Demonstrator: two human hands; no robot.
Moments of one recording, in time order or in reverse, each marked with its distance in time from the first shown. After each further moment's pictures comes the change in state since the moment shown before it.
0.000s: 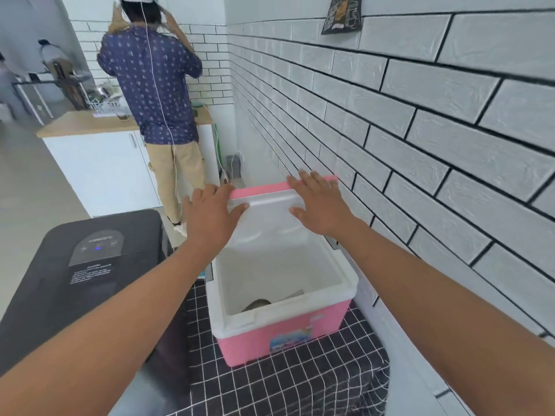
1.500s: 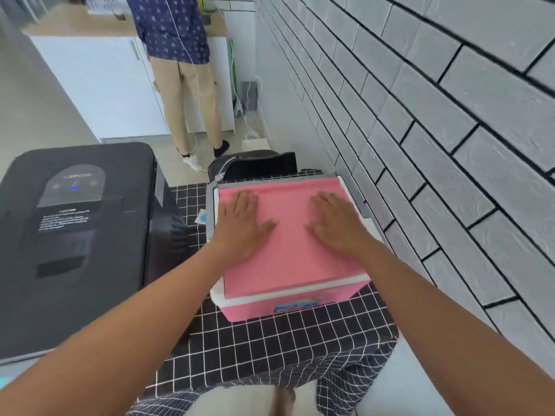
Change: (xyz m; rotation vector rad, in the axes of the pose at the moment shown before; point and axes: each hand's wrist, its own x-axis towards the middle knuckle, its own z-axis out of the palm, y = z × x) left_hand -0.059 -0.022 0.139 -0.023 -0.608 -0.019; right_hand -0.028 0.017 0.146 0.208 -0.373 0.067
